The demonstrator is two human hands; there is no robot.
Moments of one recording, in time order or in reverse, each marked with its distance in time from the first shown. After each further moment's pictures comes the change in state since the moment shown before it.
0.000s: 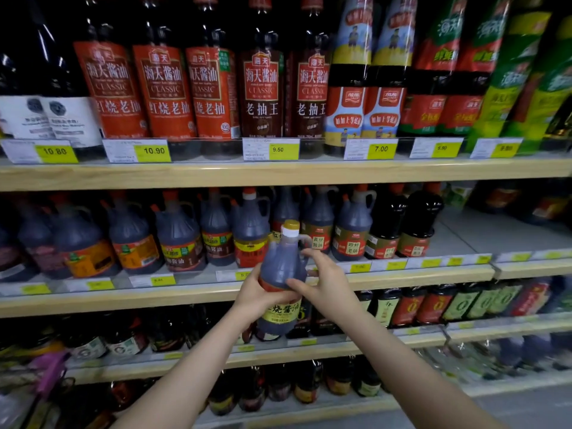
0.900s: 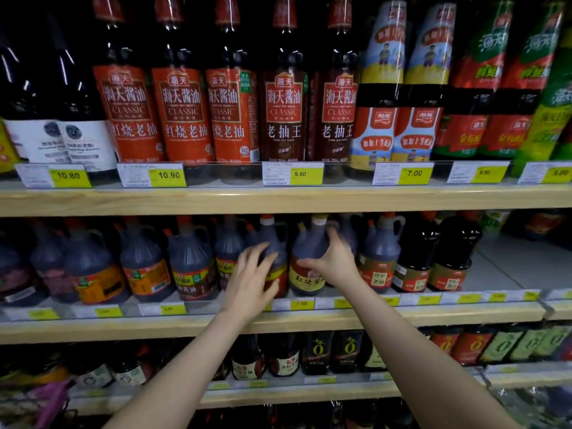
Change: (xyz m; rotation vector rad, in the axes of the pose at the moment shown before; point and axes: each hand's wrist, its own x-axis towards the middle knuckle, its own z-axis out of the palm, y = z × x) left_hand 0.069 0.012 -0.056 1.130 0.290 0.725; right_hand 0.119 0.009 0.008 -0.093 0.126 0.145
